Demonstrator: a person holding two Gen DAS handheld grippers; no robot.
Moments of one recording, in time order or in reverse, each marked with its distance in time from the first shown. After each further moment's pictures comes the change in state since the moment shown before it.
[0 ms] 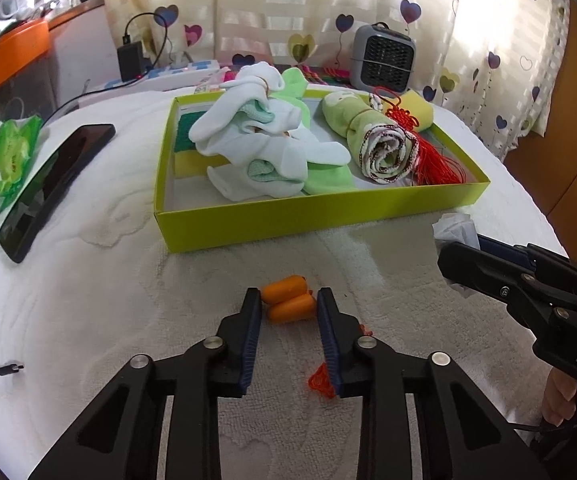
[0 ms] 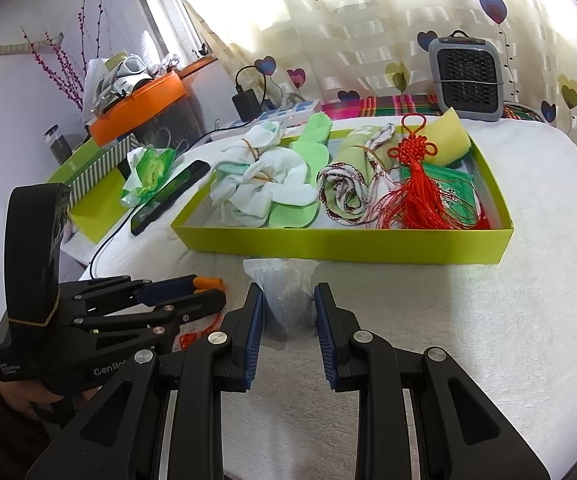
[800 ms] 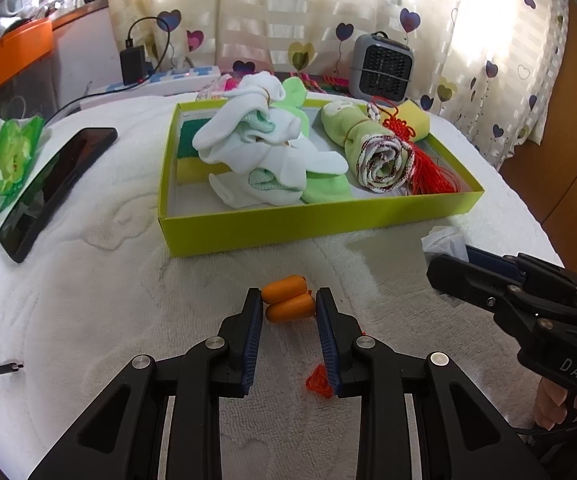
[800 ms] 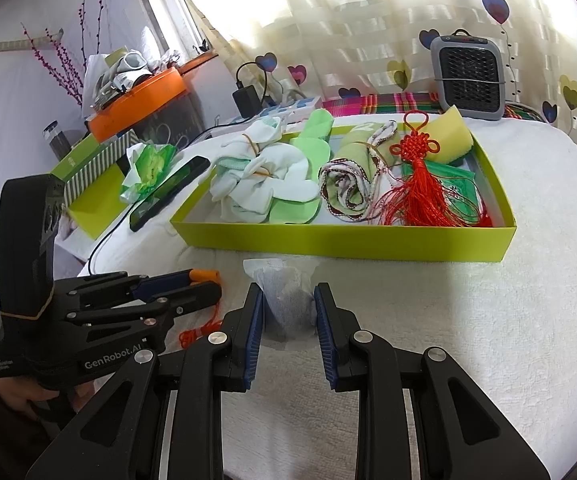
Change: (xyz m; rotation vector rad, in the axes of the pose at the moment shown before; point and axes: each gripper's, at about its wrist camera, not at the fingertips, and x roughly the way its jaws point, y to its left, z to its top) left arm -0.007 0.002 0.003 -0.012 -0.024 -0.017; right arm 0.002 0.001 -0.001 -0.010 0.008 -0.002
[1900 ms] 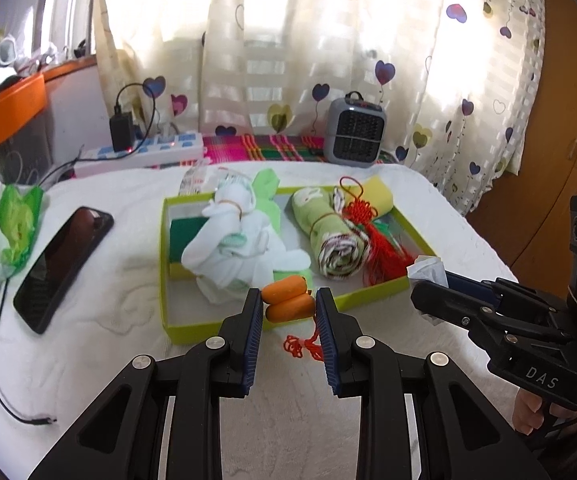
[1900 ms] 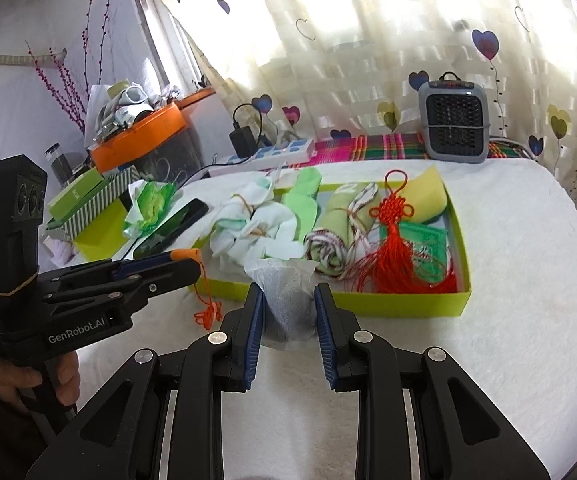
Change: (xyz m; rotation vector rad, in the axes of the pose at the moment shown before) left arm -0.043 -0.015 0.047 0.027 -0.149 -0.050; right arm -0.033 -0.004 0.031 -0.006 -0.096 -0.024
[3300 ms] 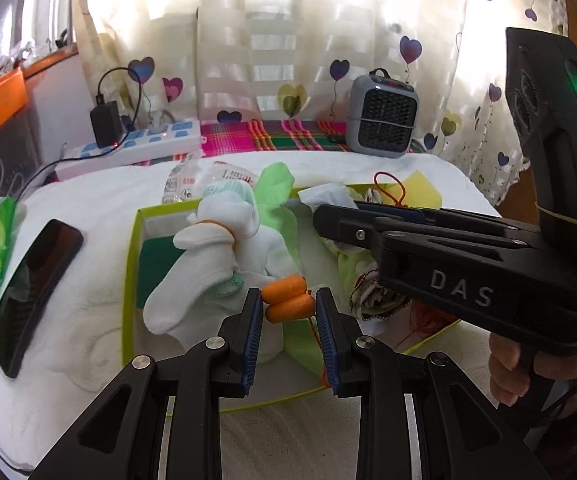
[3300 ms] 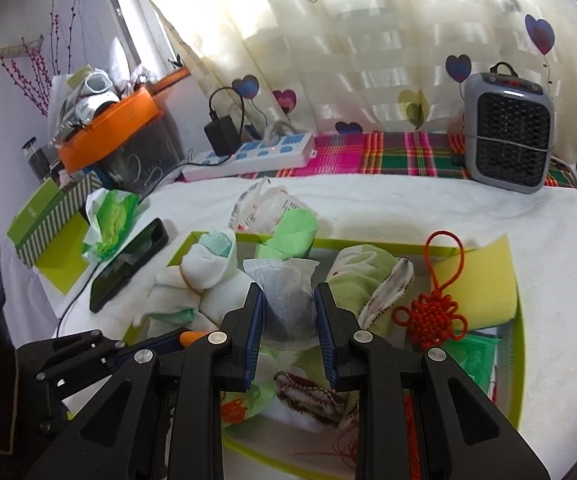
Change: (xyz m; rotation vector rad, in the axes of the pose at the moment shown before) left arm 0.076 0.002 0.024 0.006 0.054 0.064; right arm 0.111 -0.021 0.070 -0.021 0.105 0.006
